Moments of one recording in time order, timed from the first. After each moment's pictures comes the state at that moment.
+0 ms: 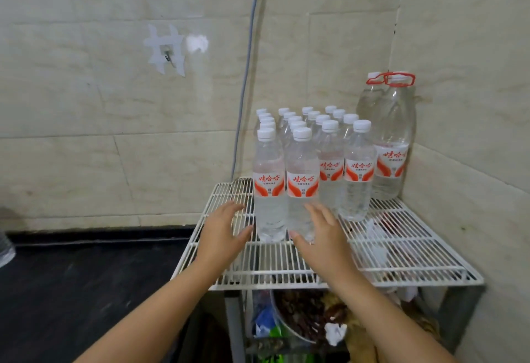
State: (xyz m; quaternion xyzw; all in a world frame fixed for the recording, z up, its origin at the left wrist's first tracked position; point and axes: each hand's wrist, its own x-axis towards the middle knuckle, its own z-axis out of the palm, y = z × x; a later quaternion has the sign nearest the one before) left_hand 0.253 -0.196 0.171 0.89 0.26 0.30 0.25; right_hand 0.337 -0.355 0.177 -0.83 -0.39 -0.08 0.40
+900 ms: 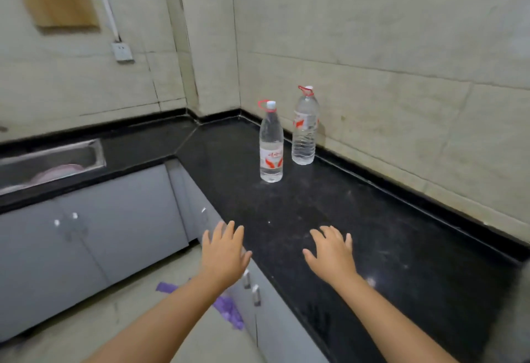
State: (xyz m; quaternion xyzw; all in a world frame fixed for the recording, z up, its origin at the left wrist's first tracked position) left_hand -0.221 -0.015 0.063 0.71 0.70 0.02 0.02; right_hand -0.022 -0.005 0.054 -0.68 -0.72 0.09 0.06
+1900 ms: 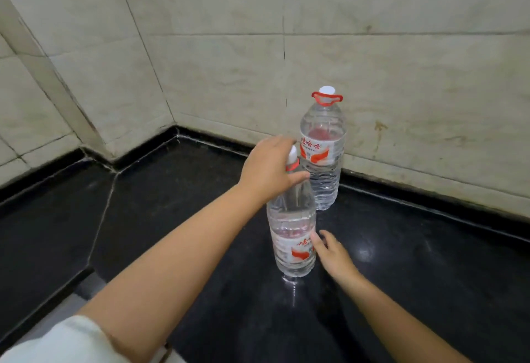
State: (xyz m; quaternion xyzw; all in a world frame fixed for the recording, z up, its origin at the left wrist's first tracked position) left_hand -0.216 0.502 0.154 0.90 0.39 0.20 0.05; right_hand -0.110 0.412 -0.011 -0.76 -0.37 0.40 0.36
